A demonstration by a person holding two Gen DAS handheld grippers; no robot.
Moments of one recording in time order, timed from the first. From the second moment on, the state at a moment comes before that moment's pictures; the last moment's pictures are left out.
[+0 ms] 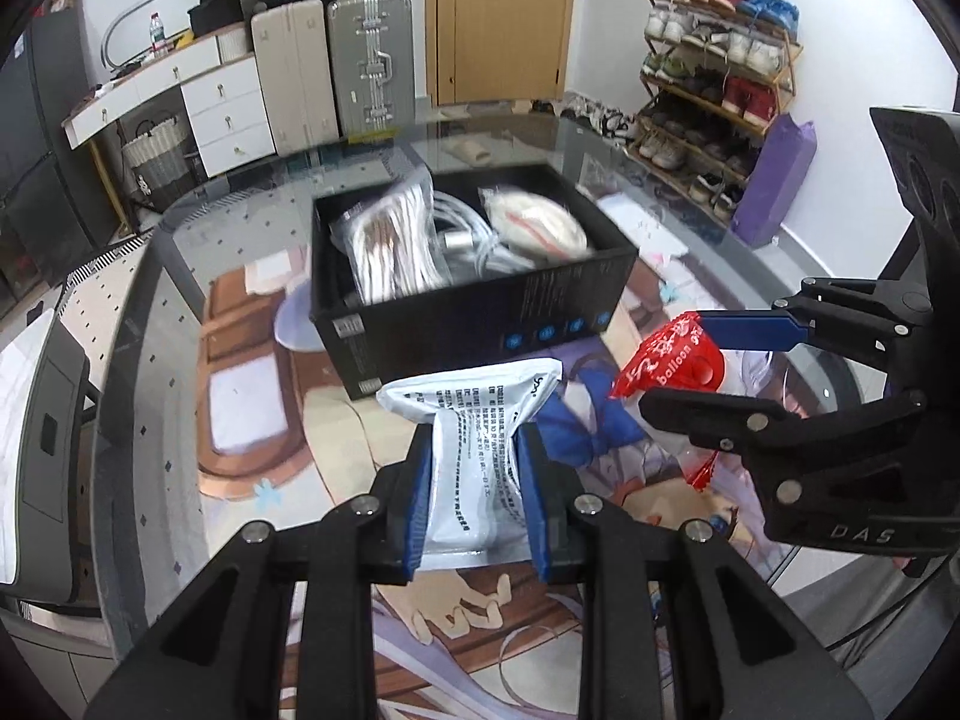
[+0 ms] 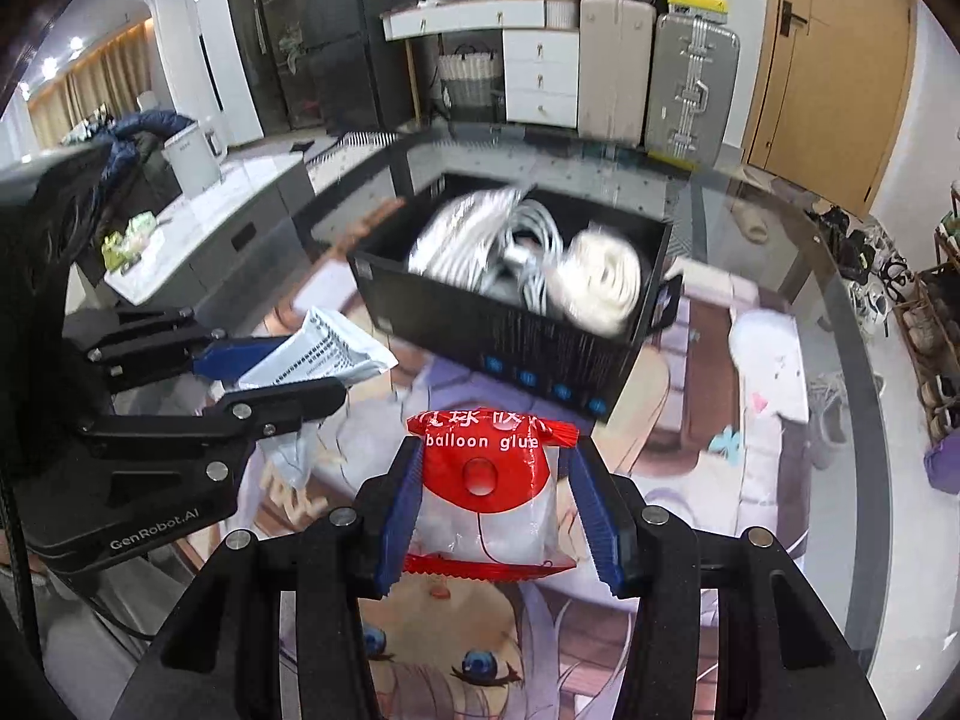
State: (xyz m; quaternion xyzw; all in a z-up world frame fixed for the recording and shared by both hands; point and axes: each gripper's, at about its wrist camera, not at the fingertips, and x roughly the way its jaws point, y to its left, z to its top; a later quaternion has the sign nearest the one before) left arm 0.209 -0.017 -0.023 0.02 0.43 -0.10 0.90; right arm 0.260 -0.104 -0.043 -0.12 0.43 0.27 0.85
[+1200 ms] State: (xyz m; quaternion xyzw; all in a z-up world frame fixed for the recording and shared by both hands) left arm 0.289 0.011 -0.005 -0.04 0.37 -0.06 0.93; right arm 0.344 -0.094 -0.007 -0.11 0.34 0.21 0.91
